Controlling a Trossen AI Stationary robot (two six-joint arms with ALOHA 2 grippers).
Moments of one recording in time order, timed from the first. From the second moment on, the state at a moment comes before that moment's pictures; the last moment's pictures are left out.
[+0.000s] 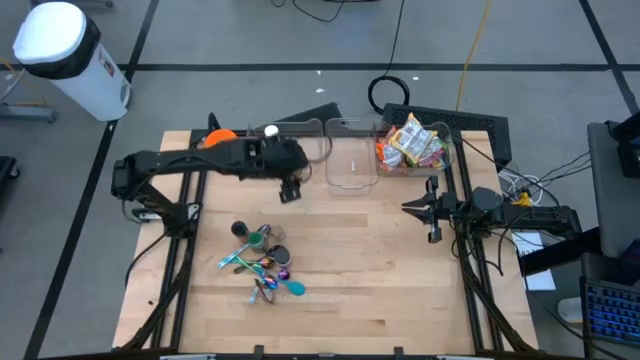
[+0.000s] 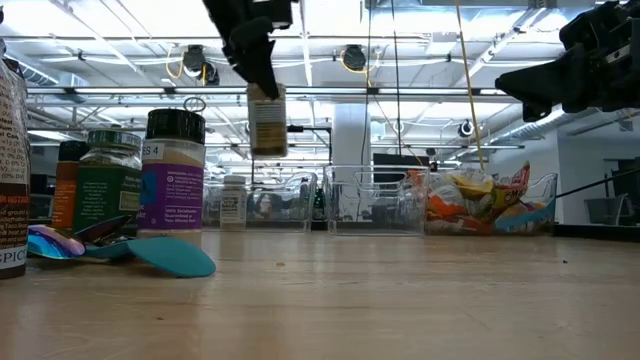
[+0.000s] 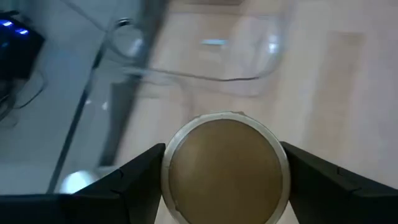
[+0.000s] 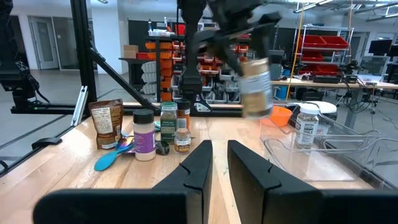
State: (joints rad) left arm 0.20 1.54 1.45 -0.86 -0.31 0.08; right arm -0.04 0.01 0.01 0.07 0.00 -0.03
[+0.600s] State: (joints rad) left arm 0.66 1.41 1.08 -0.56 -0.10 0.07; right arm -0.04 0.01 0.01 0.07 0.00 -0.03
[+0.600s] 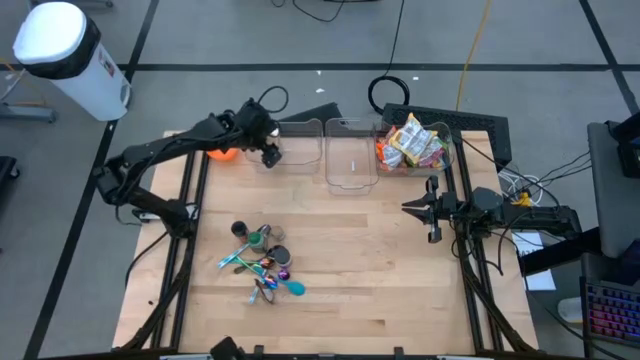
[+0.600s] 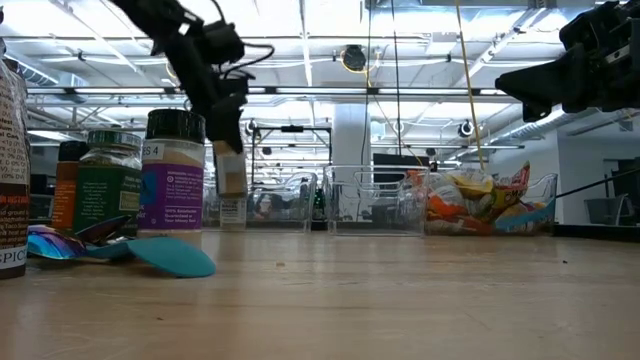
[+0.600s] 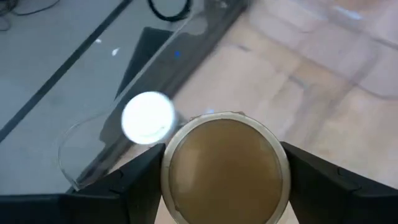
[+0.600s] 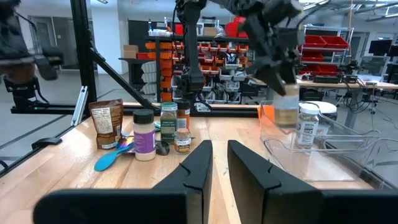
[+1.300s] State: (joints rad) left arm 0.74 1.41 0.94 -0.51 -0.11 -0.01; right arm -0.04 0.01 0.01 0.07 0.00 -0.03
